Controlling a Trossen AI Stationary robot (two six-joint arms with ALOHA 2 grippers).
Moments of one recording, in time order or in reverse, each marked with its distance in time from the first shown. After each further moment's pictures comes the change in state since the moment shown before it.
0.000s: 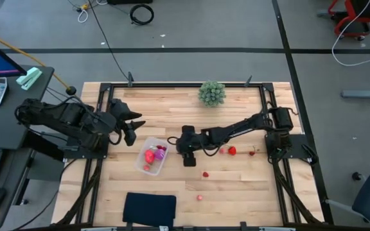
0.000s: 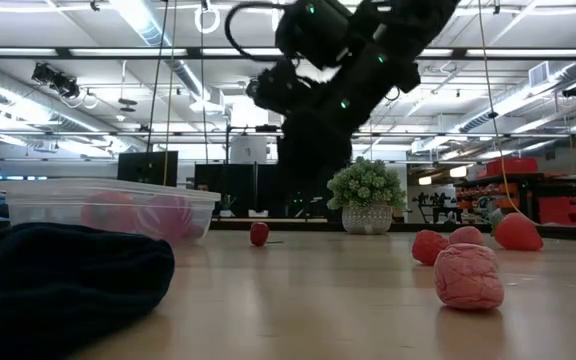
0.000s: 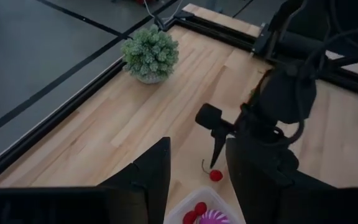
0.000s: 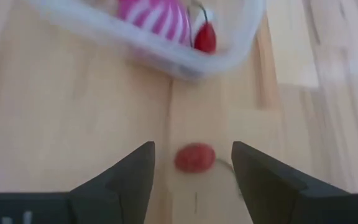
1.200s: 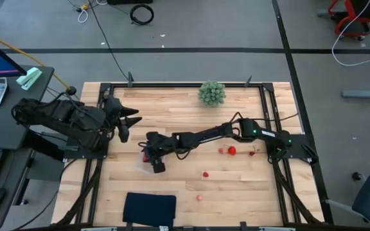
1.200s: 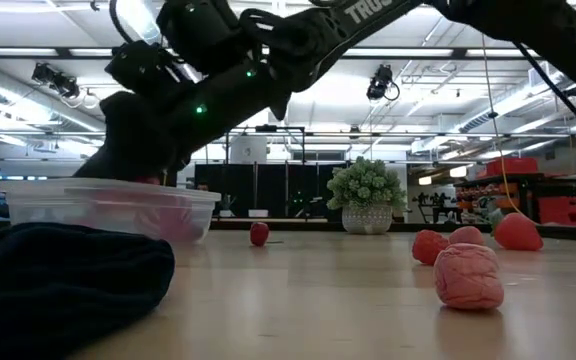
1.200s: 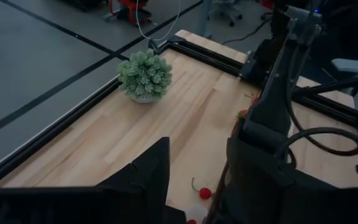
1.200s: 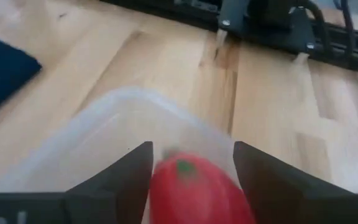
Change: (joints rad) left arm 0.000 -0.072 0.002 0.048 -0.003 0.022; right arm 0.000 0.473 0.682 0.077 -0.188 -0.156
